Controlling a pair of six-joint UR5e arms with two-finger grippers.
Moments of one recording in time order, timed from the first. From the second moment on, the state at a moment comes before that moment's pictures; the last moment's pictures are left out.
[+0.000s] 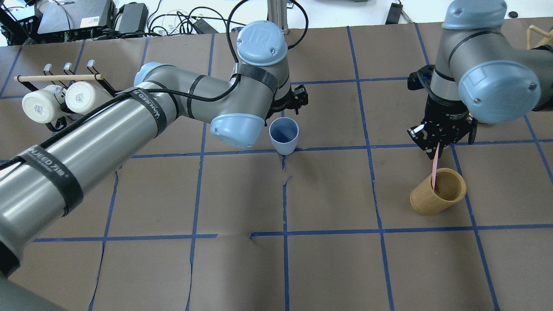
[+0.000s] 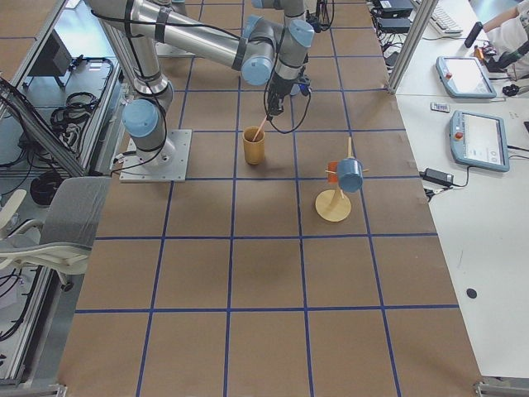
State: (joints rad) left arm -1.94 -1.97 -1.59 -0.93 1.58 -0.67; right arm 1.46 -1.48 1.81 -1.65 -1.74 -0.24
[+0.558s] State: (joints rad) left arm -1.86 -1.68 -1.59 -1.28 1.57 -0.47; right arm 1.46 -1.52 1.73 -1.58 -1.74 -0.27
